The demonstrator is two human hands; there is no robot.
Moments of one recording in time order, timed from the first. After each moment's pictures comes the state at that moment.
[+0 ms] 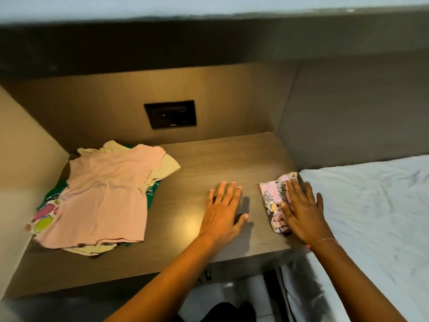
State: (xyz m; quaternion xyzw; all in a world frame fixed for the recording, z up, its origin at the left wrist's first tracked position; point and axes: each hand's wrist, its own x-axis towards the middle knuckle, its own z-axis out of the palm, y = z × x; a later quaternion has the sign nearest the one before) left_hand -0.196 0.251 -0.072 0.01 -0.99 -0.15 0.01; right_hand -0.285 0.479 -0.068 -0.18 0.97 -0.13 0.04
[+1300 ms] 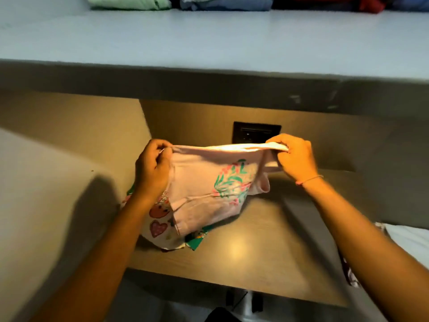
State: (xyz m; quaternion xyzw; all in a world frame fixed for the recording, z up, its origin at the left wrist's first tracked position) left_hand -0.083 -0.008 0.084 0.30 -0.79 -0.36 0.39; right_hand -0.321 0.204 0.080 -0.39 0.82 -0.42 -0.07
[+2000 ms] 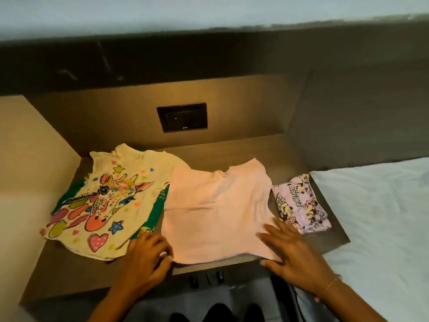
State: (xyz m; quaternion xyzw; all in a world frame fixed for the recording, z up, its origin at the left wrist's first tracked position) left_hand -0.037 0.102 -0.058 0.10 -0.97 -0.22 -0.01; right_hand -0.198 0.450 -0.063 -0.40 0.90 -0.14 0.12
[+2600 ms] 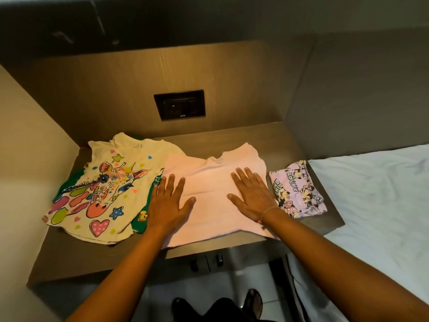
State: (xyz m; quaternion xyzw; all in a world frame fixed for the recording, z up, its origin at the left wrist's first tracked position) left_hand -0.136 0.099 -0.114 0.19 -0.98 -0.09 0.01; right_hand -0.274 0.348 -0.103 -0.37 0.92 -0.07 0.08
